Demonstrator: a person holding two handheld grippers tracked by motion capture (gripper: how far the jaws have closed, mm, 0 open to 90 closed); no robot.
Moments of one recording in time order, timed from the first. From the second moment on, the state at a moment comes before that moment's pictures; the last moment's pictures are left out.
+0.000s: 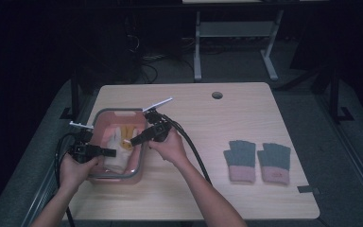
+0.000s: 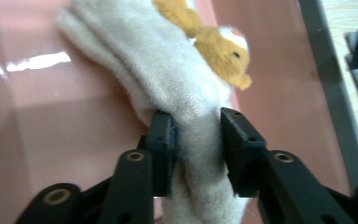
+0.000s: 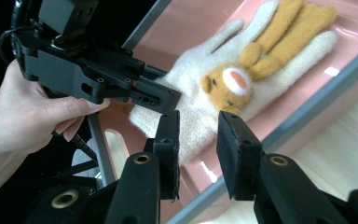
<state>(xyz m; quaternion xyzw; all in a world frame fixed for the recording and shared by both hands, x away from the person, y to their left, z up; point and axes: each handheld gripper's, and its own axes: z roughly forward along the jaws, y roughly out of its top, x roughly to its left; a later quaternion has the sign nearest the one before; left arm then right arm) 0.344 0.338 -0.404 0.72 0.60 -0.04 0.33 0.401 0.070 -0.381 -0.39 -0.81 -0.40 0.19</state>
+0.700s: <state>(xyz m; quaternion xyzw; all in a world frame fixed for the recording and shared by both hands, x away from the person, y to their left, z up) 0.351 0.319 -0.396 0.76 0.59 0.02 0.26 0.391 0.037 -0.378 -0.39 -0.80 -0.42 0.18</state>
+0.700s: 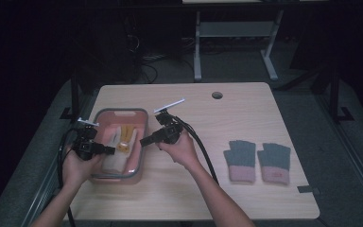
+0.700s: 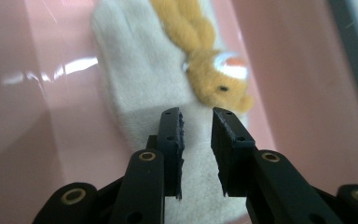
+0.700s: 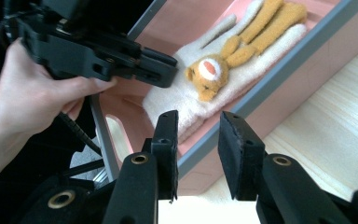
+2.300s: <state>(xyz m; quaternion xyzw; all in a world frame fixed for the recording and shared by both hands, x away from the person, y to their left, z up) 0.336 0.254 -0.347 0.77 0.49 -0.01 0.41 0.380 -0.047 -0.373 -0.42 -0.79 -0.43 0.15</state>
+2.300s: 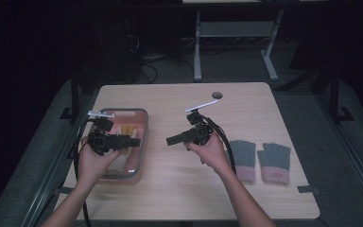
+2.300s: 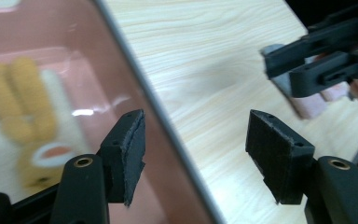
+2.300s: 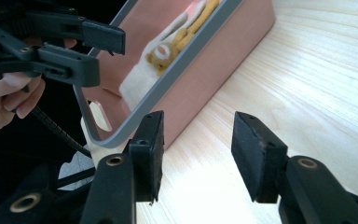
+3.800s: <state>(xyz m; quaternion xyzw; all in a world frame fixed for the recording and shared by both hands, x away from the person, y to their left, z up) 0.311 0.116 -0.382 0.83 0.36 -0.06 0.41 0.347 -0.173 -0.396 -0.48 -0.76 -0.42 0.12</state>
